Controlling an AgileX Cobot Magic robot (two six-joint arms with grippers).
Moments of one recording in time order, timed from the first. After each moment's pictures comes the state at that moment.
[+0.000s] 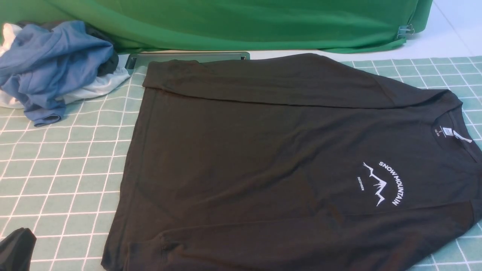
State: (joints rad) right arm 0.07 0.00 0.01 -0.08 0.25 -0.04; left arm 0.01 0.00 0.00 -0.01 0.26 -0.10
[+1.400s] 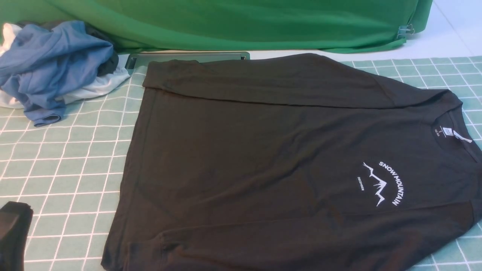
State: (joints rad) right arm 0.07 0.00 0.01 -0.08 -0.06 0.89; left arm 0.01 0.00 0.00 -0.86 0.06 -0.58
